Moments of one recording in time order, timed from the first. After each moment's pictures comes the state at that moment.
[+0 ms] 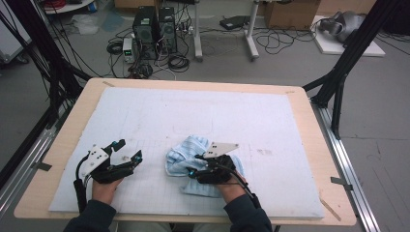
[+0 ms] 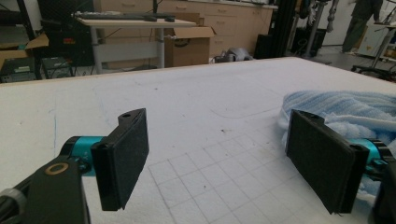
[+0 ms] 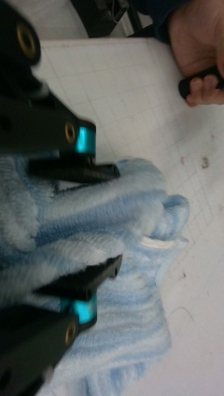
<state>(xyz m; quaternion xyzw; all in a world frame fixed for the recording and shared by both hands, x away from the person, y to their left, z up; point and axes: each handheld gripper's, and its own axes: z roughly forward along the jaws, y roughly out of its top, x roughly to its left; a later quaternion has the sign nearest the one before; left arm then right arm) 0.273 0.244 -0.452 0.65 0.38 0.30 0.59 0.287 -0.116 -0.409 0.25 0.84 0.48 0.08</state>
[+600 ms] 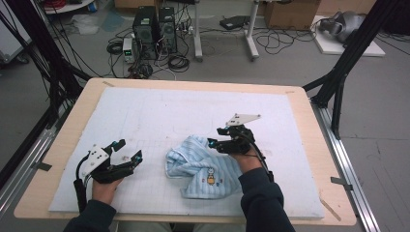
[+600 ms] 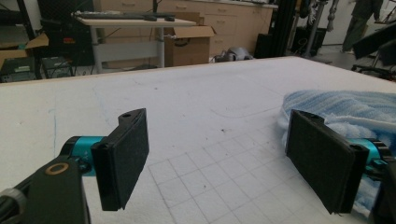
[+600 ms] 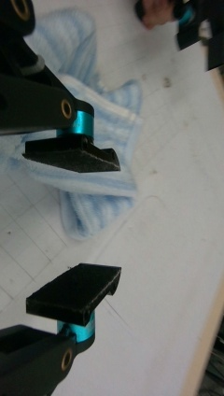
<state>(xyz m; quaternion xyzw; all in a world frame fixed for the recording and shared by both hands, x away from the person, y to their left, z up) 0.274 0.244 -0.452 0.65 0.38 0.30 0.59 0.357 -0.159 -0.388 0.31 0.83 0.45 0.10</state>
